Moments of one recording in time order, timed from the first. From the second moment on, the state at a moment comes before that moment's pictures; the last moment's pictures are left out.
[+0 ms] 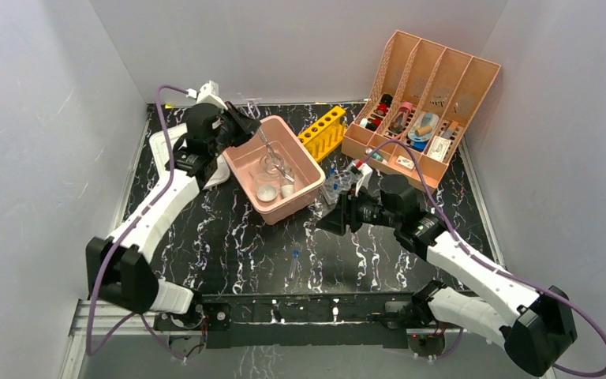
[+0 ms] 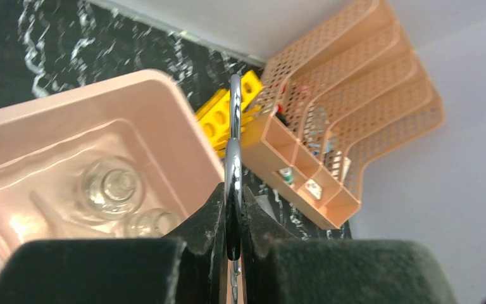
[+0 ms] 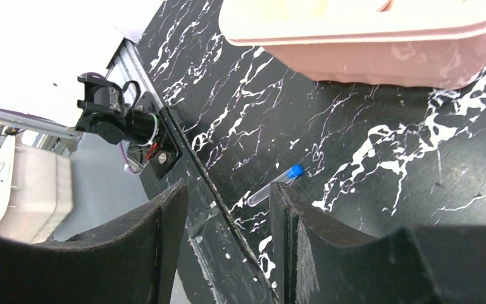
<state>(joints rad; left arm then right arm) -0.36 1.34 1.20 -0.08 0.05 -0.71 0.68 0.93 0.63 -0.05 -0.54 0.51</state>
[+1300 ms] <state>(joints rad) -0.26 1.68 1.18 -0.23 0.12 -0.73 0.64 1.02 0.65 -0.06 -0.56 0.44</state>
